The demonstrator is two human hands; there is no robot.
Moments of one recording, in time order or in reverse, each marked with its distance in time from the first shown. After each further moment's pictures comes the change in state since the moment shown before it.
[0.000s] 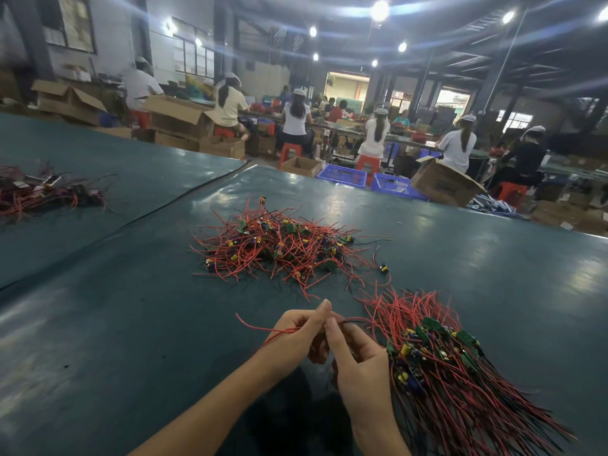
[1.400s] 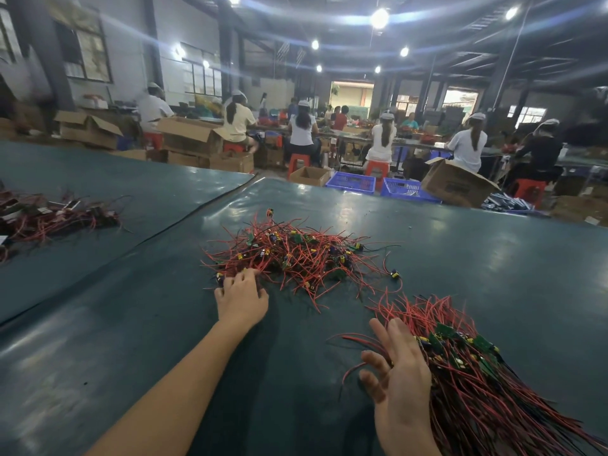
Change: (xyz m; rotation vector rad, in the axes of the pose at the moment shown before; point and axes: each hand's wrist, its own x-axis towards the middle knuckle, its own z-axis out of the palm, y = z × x) left_hand 0.081 -0.034 -0.116 1.231 0.549 -0.218; right_hand 0.019 -0.001 -0.020 0.392 0.317 0.243
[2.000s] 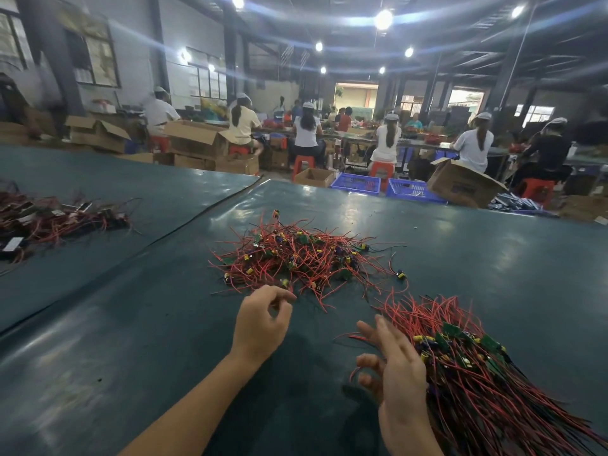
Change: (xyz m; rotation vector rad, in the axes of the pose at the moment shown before) left_hand -0.067 0.013 -0.014 -0.605 0.300 0.403; right_hand 0.005 0.011 0.001 -0.139 -0.151 -0.018
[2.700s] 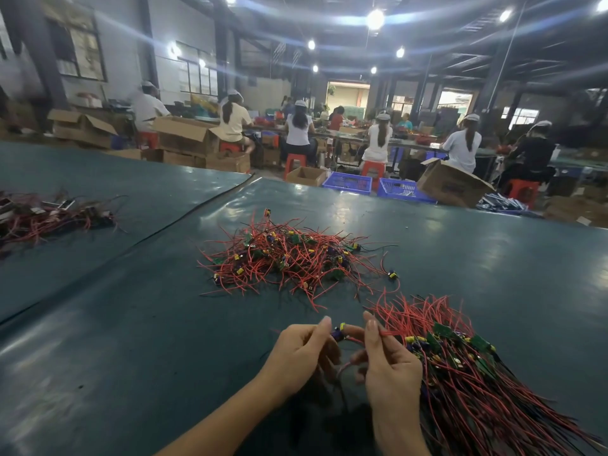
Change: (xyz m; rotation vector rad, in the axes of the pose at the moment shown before) left_hand -0.032 0.057 0.022 -0.492 -0.529 -0.365; right_hand -0.001 0.006 0.000 -0.161 0.010 -0.250
